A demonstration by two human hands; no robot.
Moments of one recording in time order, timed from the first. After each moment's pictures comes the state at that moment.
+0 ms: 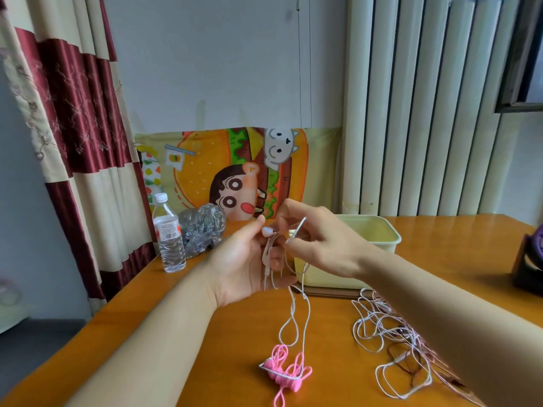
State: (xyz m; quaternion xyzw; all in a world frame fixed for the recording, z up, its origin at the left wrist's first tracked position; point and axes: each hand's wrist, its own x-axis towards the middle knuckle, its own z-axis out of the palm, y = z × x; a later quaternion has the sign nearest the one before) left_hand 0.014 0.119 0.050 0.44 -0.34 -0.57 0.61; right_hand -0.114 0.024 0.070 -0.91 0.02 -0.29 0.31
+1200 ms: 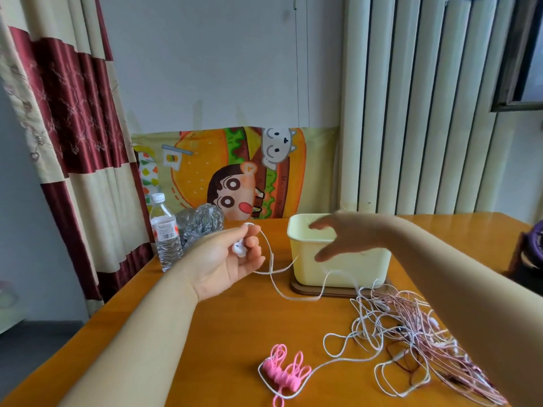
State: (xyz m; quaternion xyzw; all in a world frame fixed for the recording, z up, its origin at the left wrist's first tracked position) left_hand 0.046 0.124 0.044 0.44 -0.30 -0.49 0.69; right_hand -0.122 -0.041 0.077 -0.96 0.26 0.00 0.11
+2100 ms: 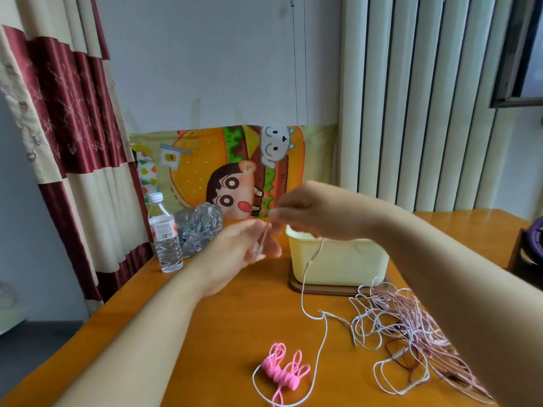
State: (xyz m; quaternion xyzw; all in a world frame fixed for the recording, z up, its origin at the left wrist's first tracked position) left_hand 0.031 0.121 0.044 0.59 -0.52 -0.29 0.55; right_hand -0.117 0.024 0.115 -0.97 0.05 -0.16 0.20
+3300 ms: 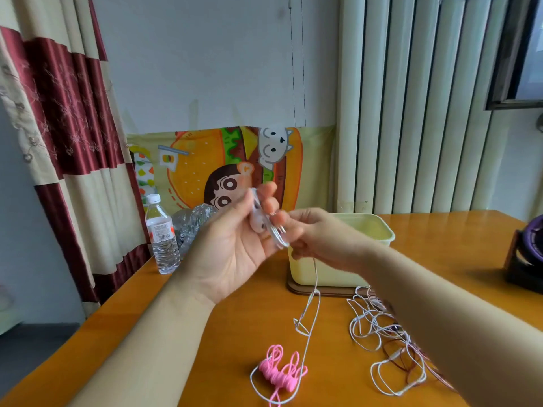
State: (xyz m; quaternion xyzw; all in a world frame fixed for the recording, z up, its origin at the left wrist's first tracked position) left_hand 0.000 0.127 0.068 0.21 -0.43 -0.51 0.72; right_hand -0.101 -0.001 0.059 -0.80 0.08 -0.20 0.56
